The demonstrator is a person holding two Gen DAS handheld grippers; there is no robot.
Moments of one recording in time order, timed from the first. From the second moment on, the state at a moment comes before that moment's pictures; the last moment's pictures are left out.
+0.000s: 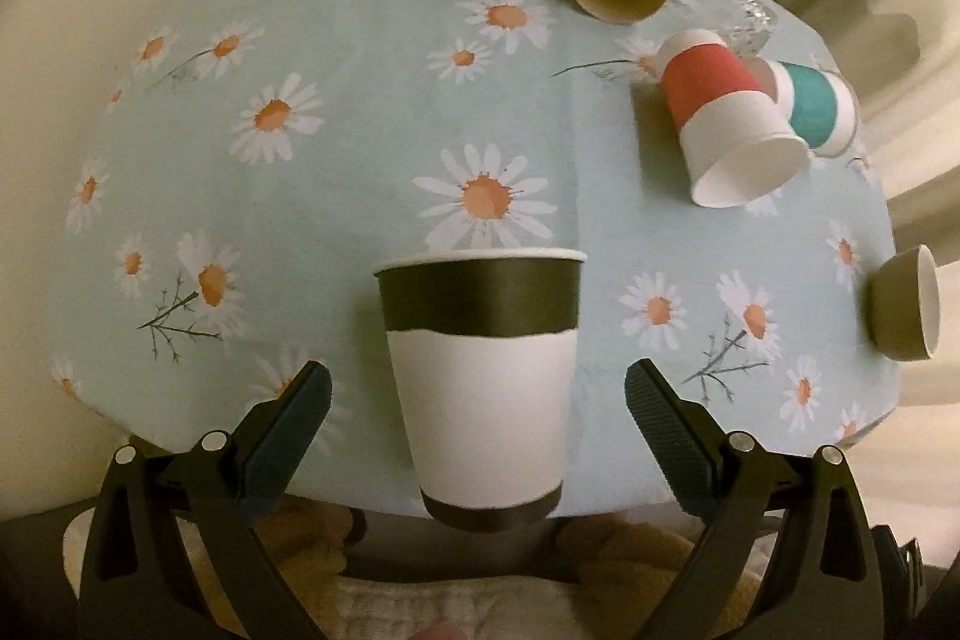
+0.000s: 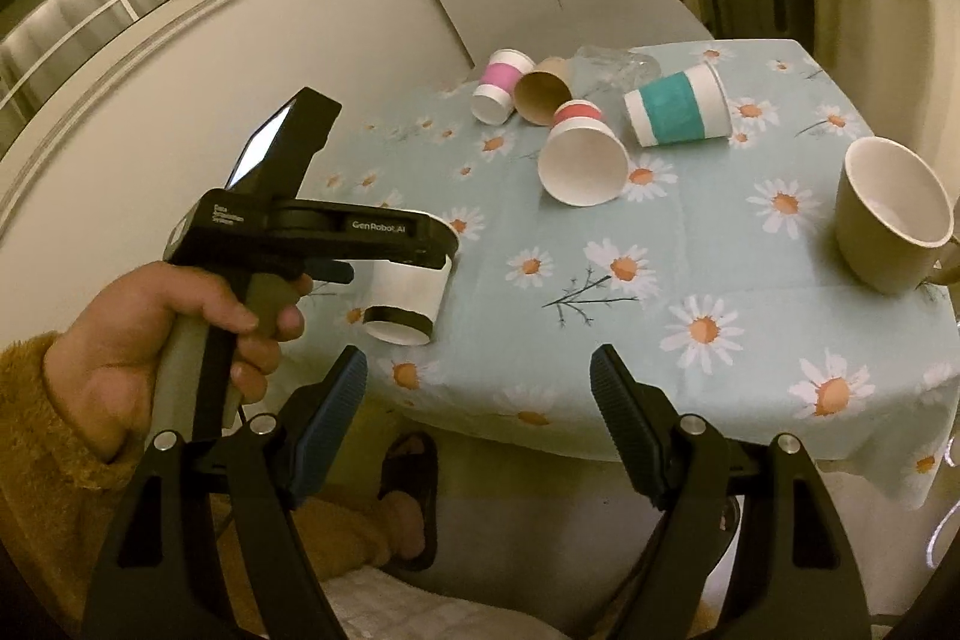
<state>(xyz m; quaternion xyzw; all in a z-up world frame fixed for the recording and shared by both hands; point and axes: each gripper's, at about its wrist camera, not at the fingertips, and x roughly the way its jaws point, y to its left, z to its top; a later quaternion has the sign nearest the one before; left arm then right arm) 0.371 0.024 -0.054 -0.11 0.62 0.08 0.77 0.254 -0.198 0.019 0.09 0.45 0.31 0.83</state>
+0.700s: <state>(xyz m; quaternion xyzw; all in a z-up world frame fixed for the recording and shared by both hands) 0.401 0.024 -0.073 -0.10 0.64 0.07 0.76 0.256 -0.187 0.008 0.06 0.47 0.30 0.83</state>
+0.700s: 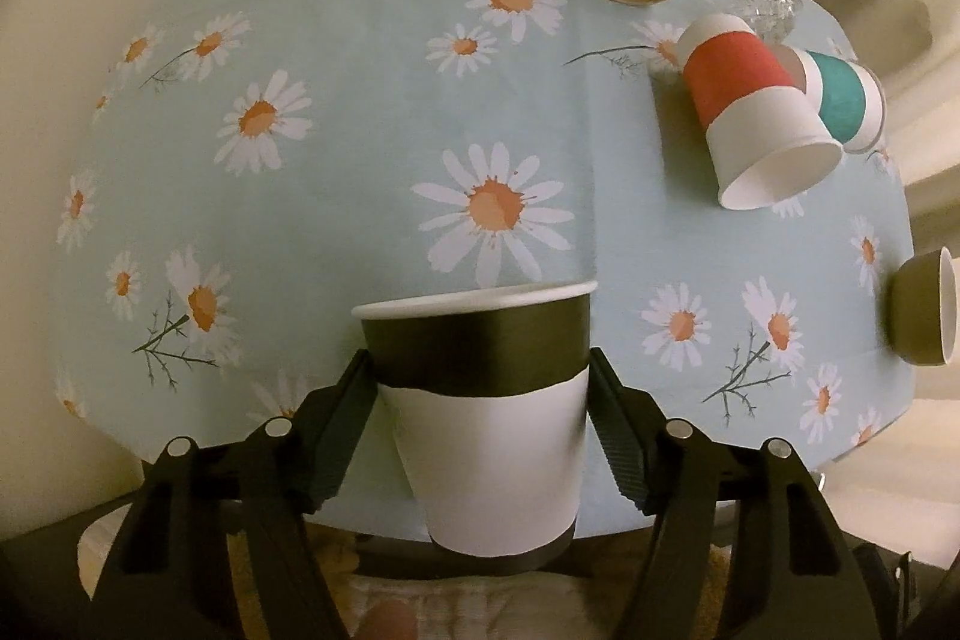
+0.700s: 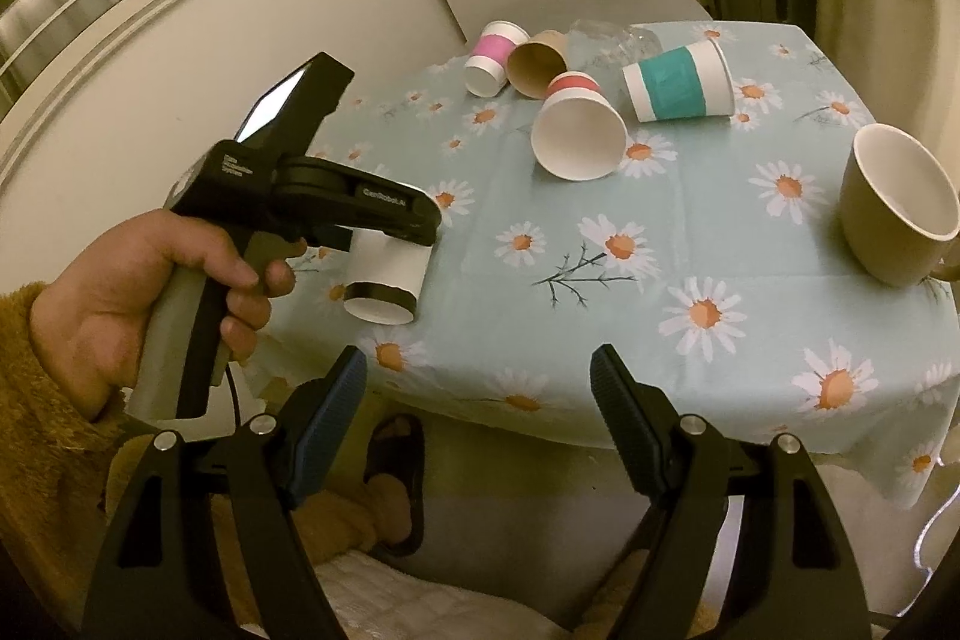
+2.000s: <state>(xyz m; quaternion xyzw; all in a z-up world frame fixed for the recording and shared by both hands) 0.303 0.000 0.003 -0.03 0.41 0.06 0.91 0.268 -0.180 -0.014 0.03 0.49 0.27 0.83</state>
